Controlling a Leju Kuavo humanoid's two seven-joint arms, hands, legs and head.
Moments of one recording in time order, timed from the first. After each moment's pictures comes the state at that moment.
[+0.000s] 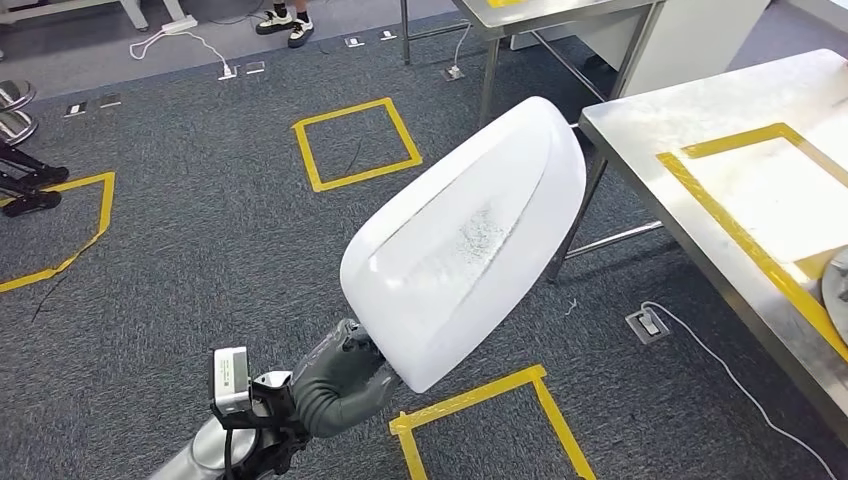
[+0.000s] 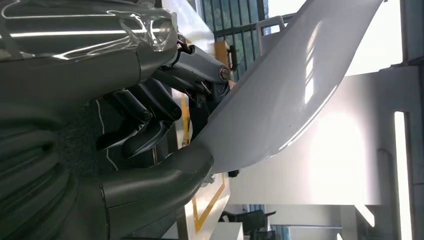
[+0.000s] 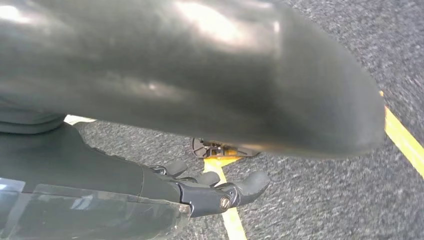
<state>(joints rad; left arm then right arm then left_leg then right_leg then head) -0.25 0.18 -0.80 -1.72 0.45 -0.31 -0.47 -0.06 -0.06 1.18 -0.18 -1.39 0.02 -0.24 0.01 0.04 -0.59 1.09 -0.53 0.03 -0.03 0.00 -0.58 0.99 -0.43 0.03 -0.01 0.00</state>
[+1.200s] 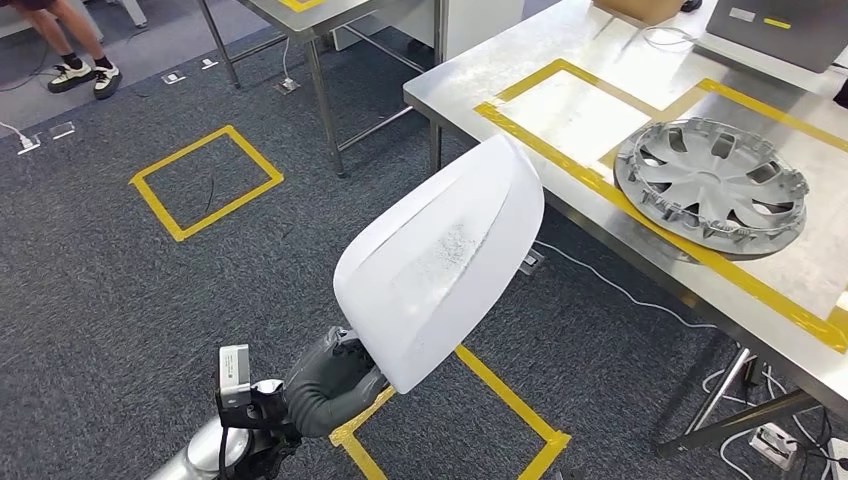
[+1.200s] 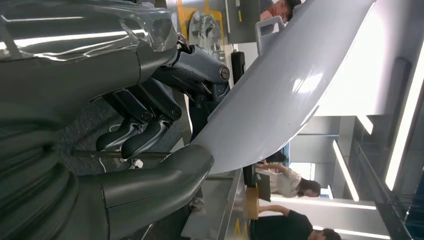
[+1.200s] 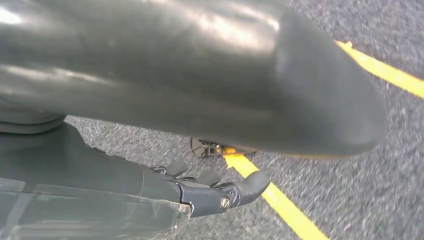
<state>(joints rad) -0.19 0.21 -0.77 -1.67 0.48 -0.33 -0.48 -0.07 -0.07 1.17 -0.20 -1.36 0.00 -0.22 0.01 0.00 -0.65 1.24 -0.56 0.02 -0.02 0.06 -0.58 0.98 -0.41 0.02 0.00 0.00</state>
